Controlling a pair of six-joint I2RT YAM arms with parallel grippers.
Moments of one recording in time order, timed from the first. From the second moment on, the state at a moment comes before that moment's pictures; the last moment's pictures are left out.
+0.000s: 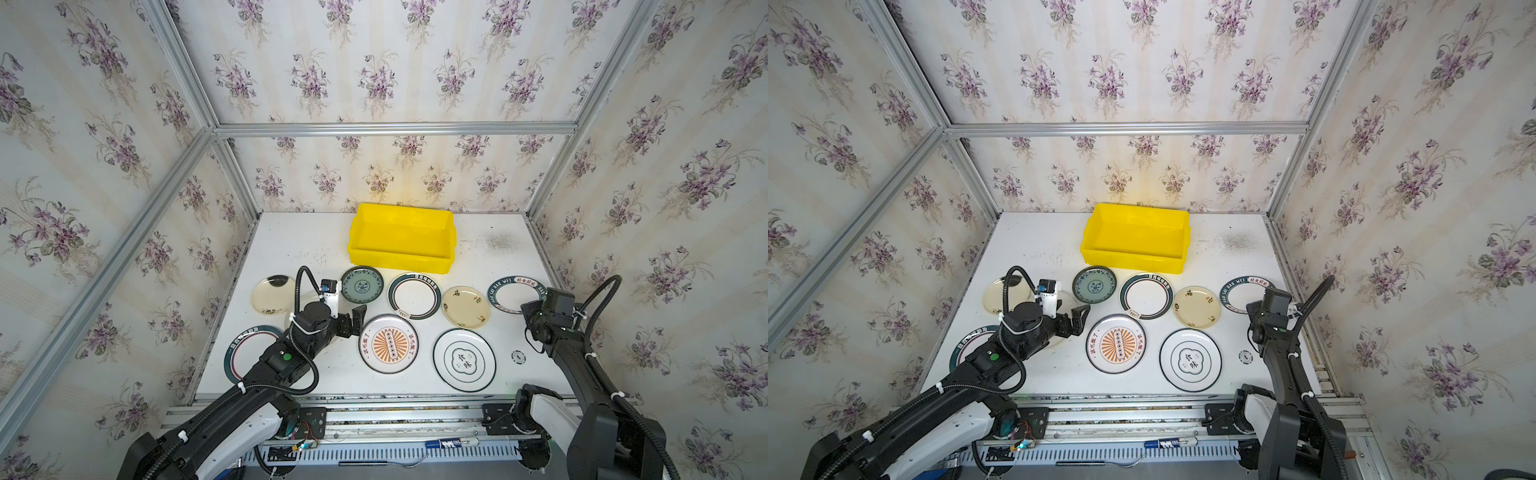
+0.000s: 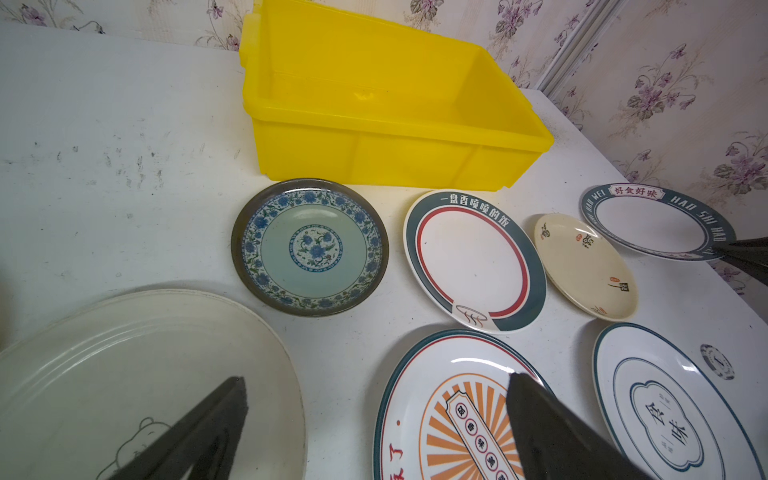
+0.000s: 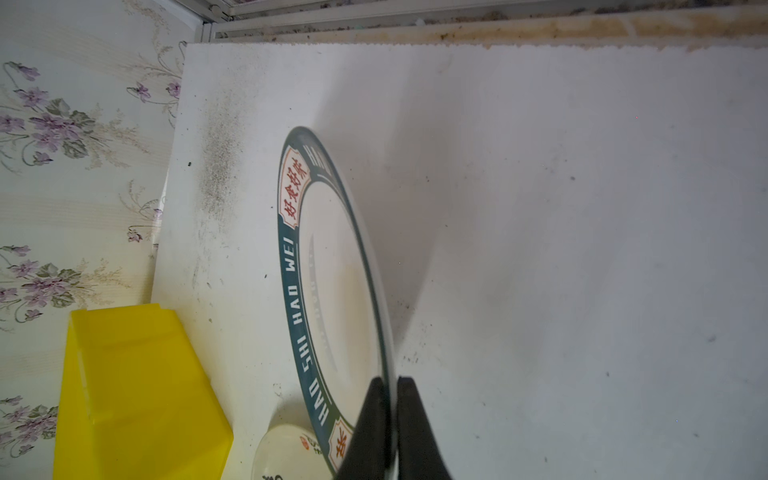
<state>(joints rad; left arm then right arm) -0.59 0.79 0.41 -0.08 -0.13 -0.35 -0.29 0.98 0.45 -0.27 0.06 1.03</state>
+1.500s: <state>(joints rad) -0.79 1.39 0.98 -0.05 0.11 -0.50 -0.16 0.44 0.48 -0.42 -0.65 0.82</state>
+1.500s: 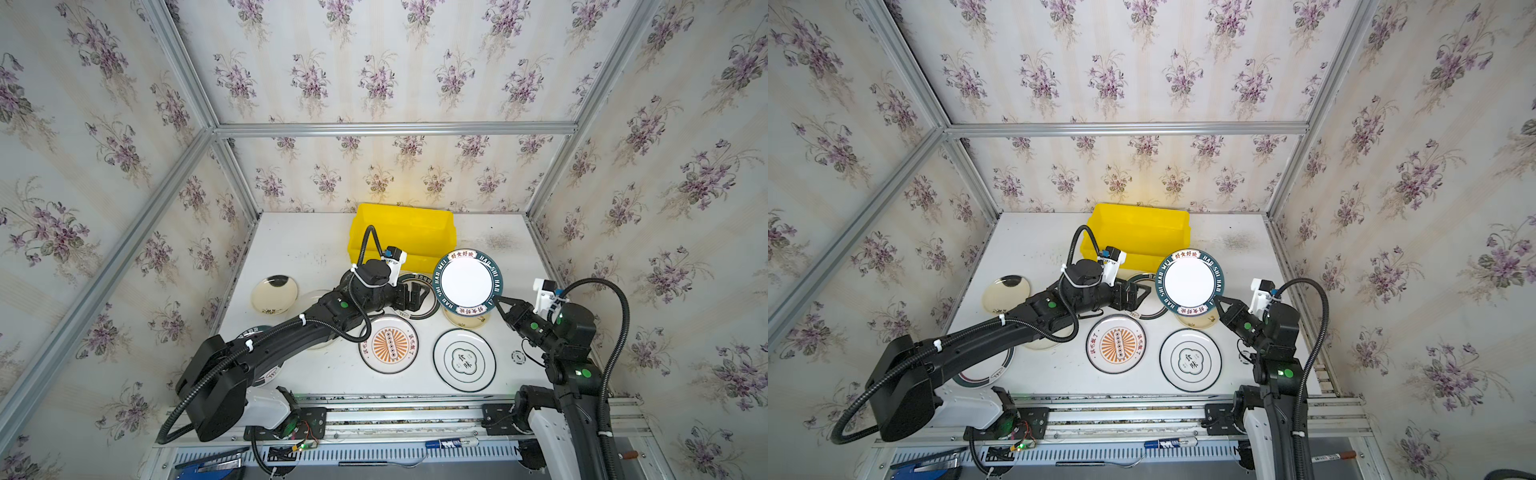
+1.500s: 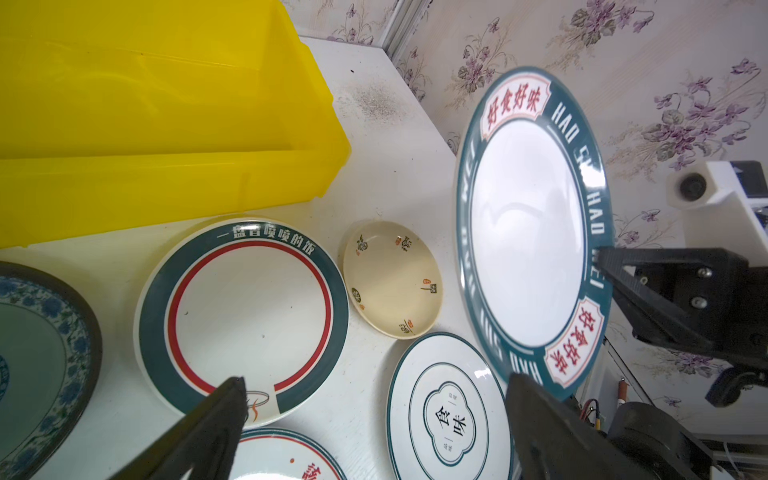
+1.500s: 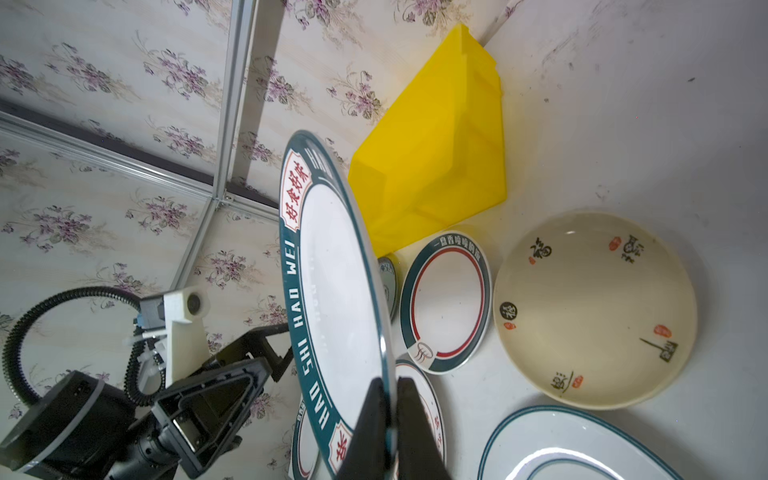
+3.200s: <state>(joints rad) -0.80 1.52 1.14 -0.06 0.14 -0.54 0.00 0.50 0.42 -0.28 -0.62 0.83</state>
